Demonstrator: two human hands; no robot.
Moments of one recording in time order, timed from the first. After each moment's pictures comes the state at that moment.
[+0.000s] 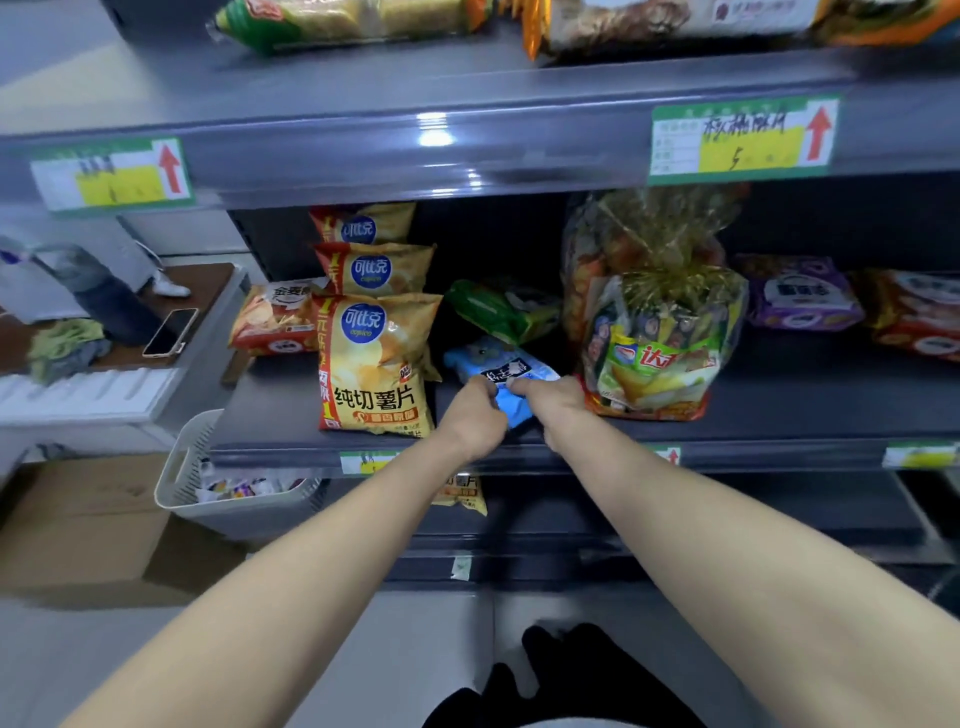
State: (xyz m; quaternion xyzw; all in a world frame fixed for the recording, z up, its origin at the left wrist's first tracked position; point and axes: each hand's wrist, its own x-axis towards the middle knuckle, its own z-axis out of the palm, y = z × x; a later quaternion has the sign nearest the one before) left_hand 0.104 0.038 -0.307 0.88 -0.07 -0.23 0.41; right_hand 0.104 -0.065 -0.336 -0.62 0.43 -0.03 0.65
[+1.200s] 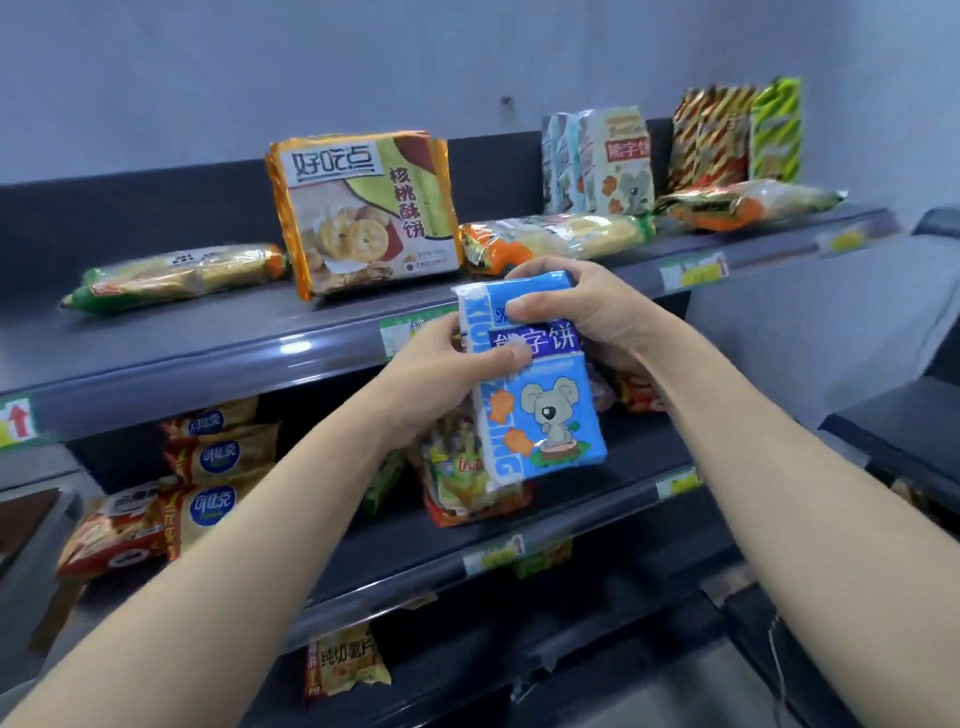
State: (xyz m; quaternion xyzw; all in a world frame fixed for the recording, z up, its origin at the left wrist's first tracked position) left_hand 0.006 -0.046 -0.080 0.67 -0.41 -0.25 0.56; right_hand -0.070 -0.215 -0.068 -0.73 0.05 -0.16 0.66
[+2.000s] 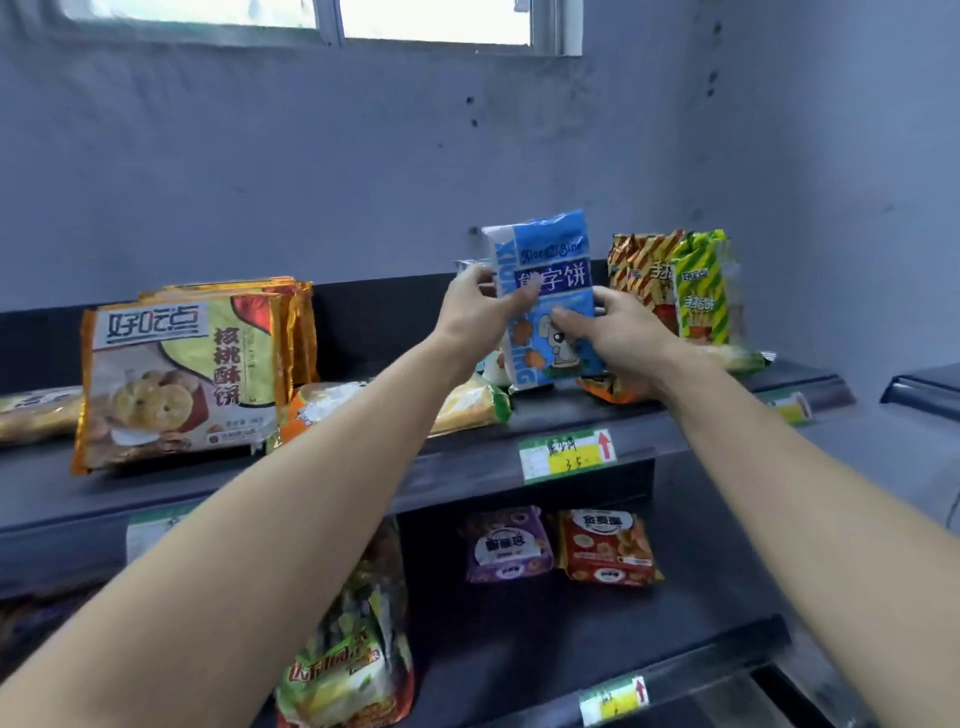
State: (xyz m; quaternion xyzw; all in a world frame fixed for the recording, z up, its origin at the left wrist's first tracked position) left_hand 0.014 -0.335 0.025 0.65 -0.38 -0.05 0.66; right_hand -0.072 -0.464 0.005 -0.74 0.07 -0.29 0.60
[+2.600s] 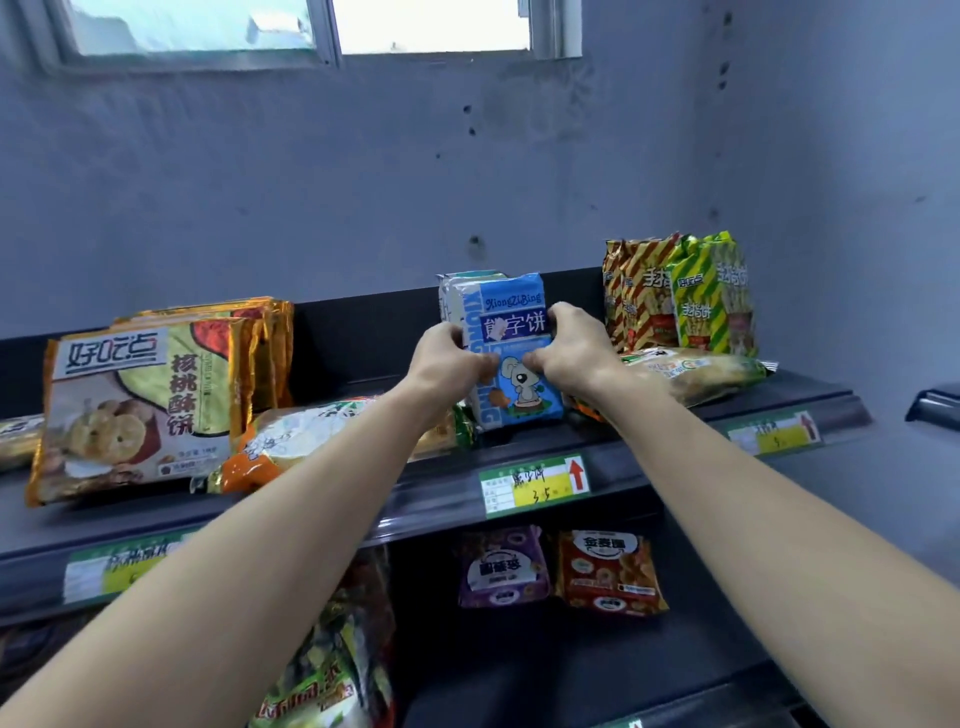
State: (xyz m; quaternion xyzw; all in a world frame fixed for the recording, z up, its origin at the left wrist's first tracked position) left_hand 0.035 -0.364 -0.002 0.75 -0.31 -0.02 0.58; right_hand -0.043 -0.483 0.002 -0.86 0.18 -0.33 0.36
